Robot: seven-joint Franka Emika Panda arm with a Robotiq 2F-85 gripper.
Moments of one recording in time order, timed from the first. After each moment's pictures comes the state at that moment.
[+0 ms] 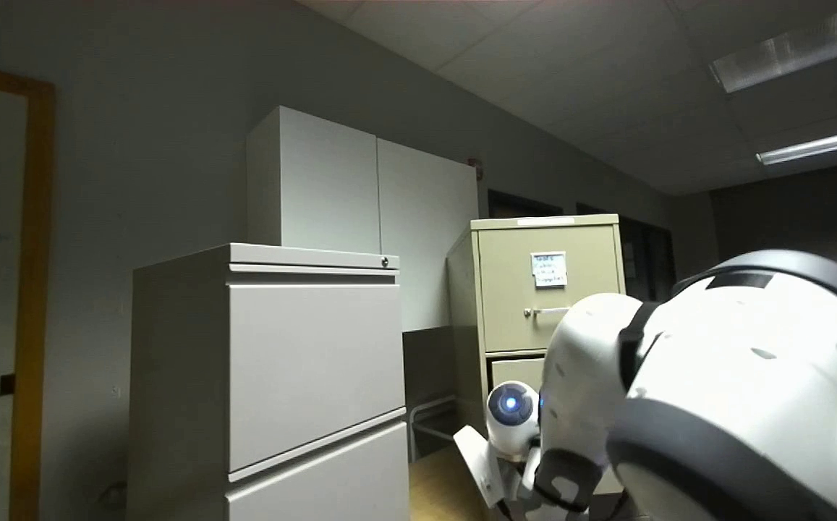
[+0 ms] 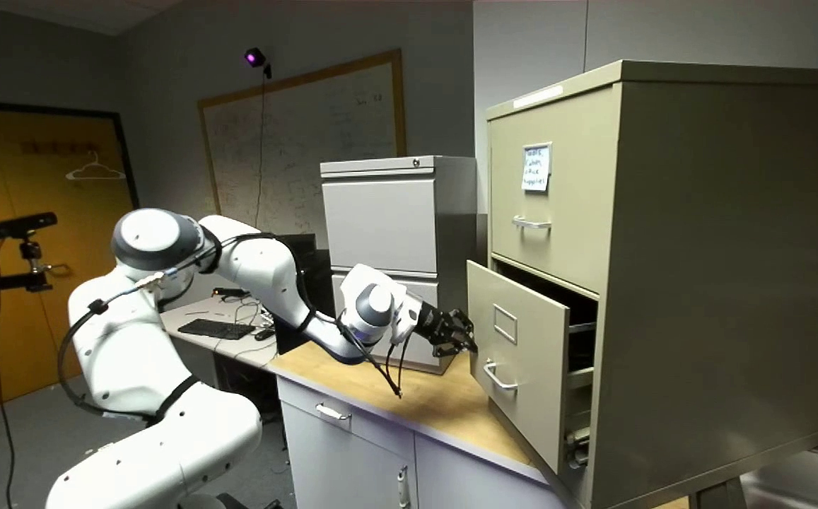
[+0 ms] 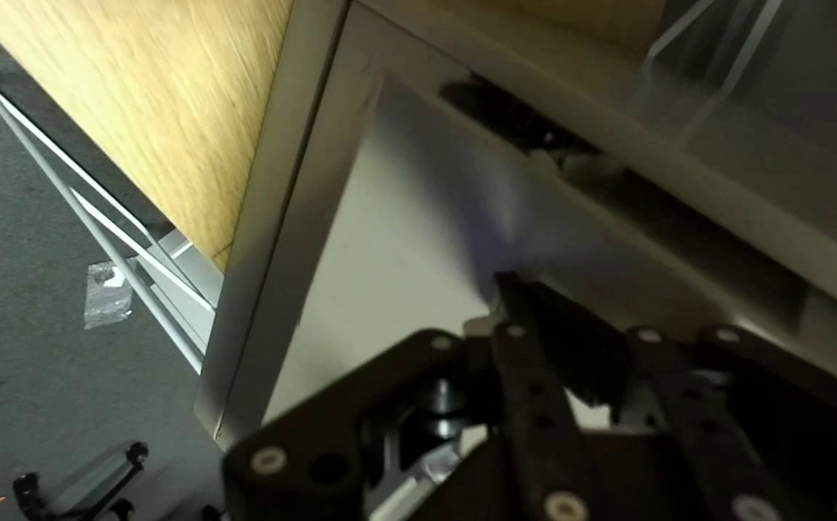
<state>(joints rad) -1.71 -0.69 1.39 -2.47 -0.36 3.10 2.26</state>
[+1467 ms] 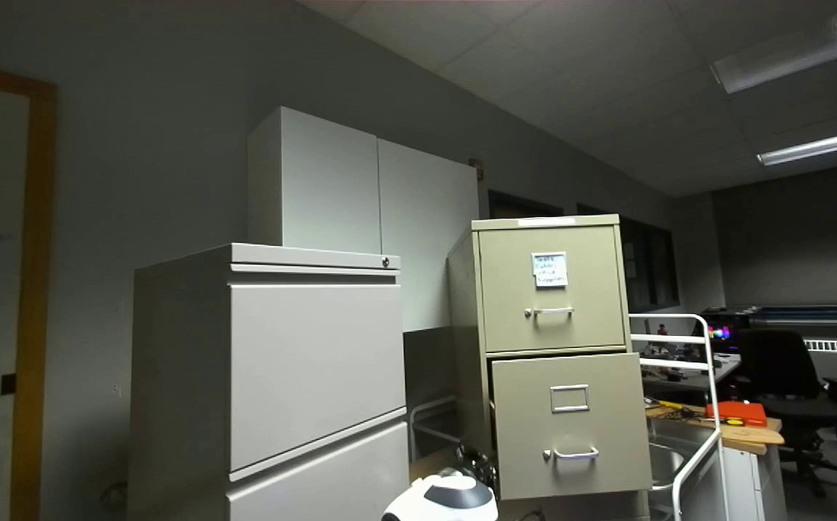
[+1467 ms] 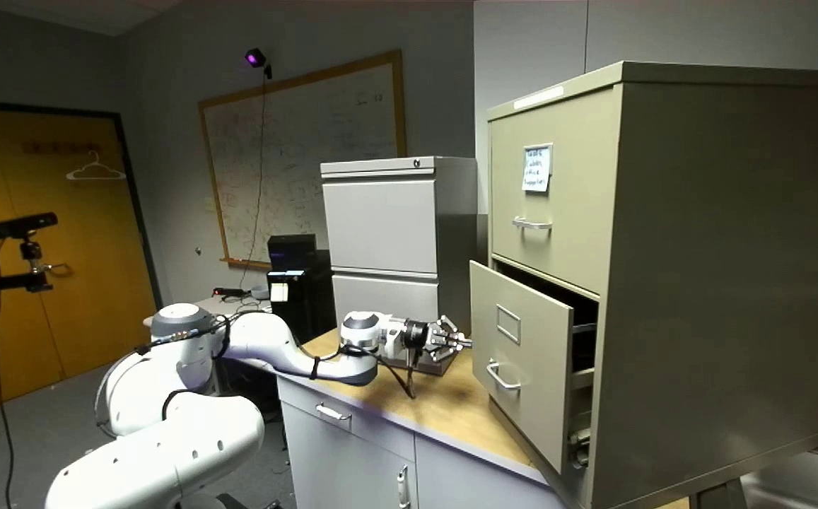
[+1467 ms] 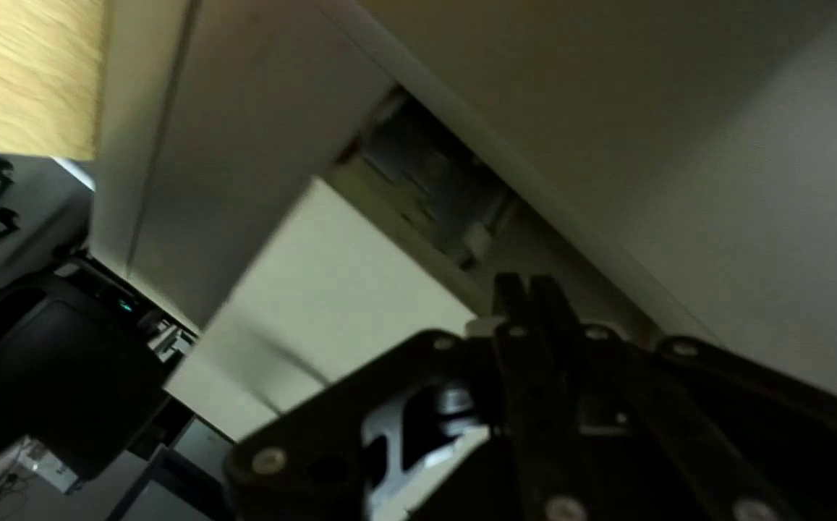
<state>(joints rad) -1.82 -1.47 1.64 -2.14 -0.19 2.62 2.61</state>
